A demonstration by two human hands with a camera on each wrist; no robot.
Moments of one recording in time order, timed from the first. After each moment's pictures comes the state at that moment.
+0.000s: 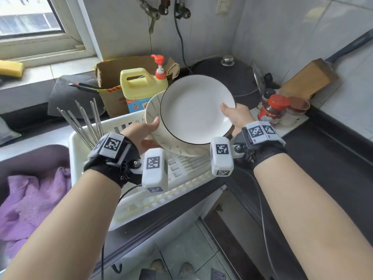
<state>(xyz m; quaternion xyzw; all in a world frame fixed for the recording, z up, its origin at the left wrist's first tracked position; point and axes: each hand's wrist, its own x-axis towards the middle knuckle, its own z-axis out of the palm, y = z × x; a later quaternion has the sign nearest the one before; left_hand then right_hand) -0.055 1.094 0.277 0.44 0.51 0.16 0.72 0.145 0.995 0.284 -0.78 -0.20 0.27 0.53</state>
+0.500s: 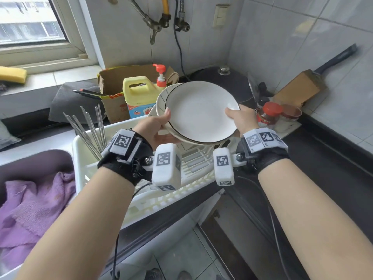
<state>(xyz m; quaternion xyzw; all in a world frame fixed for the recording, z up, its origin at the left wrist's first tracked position) -0.044 1.078 0.306 0.41 0.42 0.19 0.79 0.142 0.980 0.297 -0.80 -0.20 0.21 0.53</state>
